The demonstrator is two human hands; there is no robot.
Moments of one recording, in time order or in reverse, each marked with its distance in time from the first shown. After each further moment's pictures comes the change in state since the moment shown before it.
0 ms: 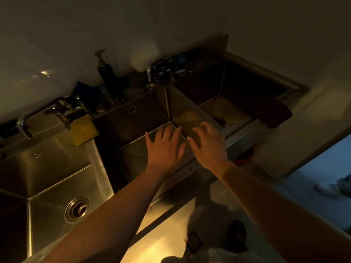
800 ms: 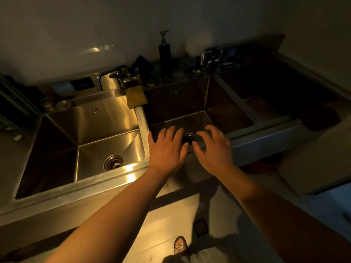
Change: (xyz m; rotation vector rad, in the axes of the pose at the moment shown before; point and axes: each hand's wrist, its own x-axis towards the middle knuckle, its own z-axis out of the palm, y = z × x) left_hand -0.153 -0.061 -0.035 0.038 0.055 -0.229; right_hand -0.098 -0.100 0.023 0.095 -0.069 -0.229
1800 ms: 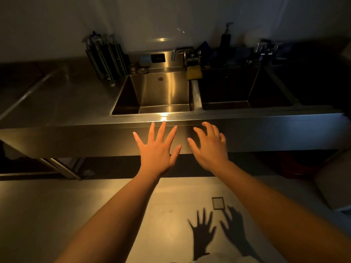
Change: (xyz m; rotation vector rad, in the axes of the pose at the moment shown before) left_hand -0.315 -0.015 -0.075 0.256 -0.007 -0.375; right_hand -0.234 -0.134 -0.032 0.059 -0.228 -0.261
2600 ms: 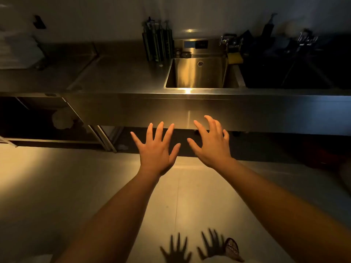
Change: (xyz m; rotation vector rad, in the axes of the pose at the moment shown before) left_hand -0.252 -0.181 -0.049 -0.067 -0.085 -0.160; right_hand -0.179 -0.227 0.059 -0.023 -0.042 -0.100
